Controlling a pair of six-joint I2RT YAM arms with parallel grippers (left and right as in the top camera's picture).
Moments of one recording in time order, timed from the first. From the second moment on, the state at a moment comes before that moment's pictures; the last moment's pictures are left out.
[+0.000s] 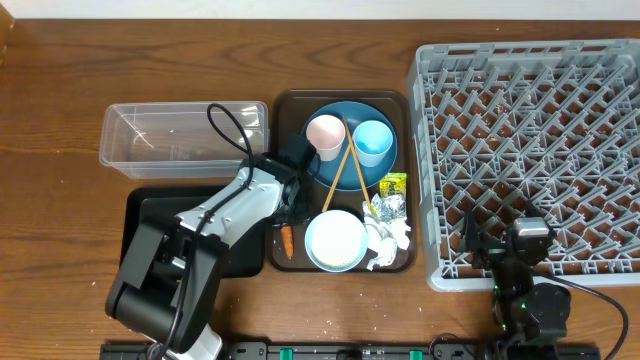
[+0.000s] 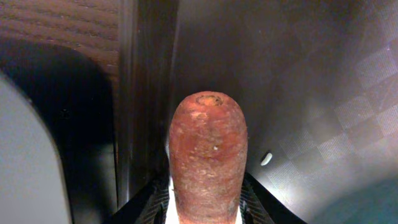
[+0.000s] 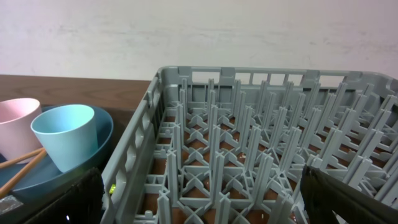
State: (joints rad) left arm -0.46 1.77 0.99 -0.74 -0.04 -0.62; right arm 0.03 0.01 0.01 -0.07 -0.03 0.00
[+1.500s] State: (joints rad) left arm 0.03 1.40 0.88 -0.97 -0.30 -0.62; right arm 0.03 0.01 0.01 -0.07 -0.03 0.00
